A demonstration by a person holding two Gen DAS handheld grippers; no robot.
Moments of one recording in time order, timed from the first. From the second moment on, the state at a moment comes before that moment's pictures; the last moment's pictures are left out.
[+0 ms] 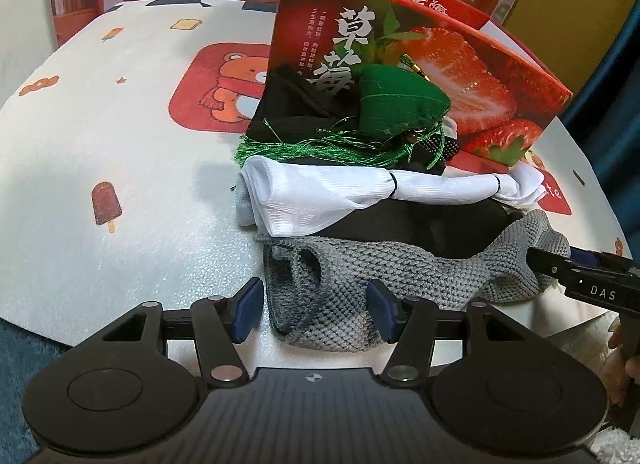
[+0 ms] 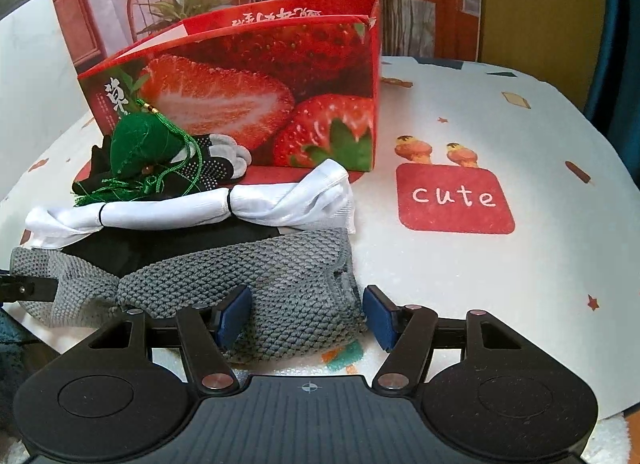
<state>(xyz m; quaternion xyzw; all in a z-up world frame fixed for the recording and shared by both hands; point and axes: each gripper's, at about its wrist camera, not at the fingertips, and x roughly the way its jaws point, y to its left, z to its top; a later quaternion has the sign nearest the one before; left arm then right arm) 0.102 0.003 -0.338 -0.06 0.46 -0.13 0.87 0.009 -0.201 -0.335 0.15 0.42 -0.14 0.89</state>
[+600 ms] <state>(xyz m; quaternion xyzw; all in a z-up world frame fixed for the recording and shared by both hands) 0.098 0.010 -0.330 -0.07 0.44 -0.14 0.88 0.009 -0.199 -0.334 0.15 0.41 -0.13 0.89</state>
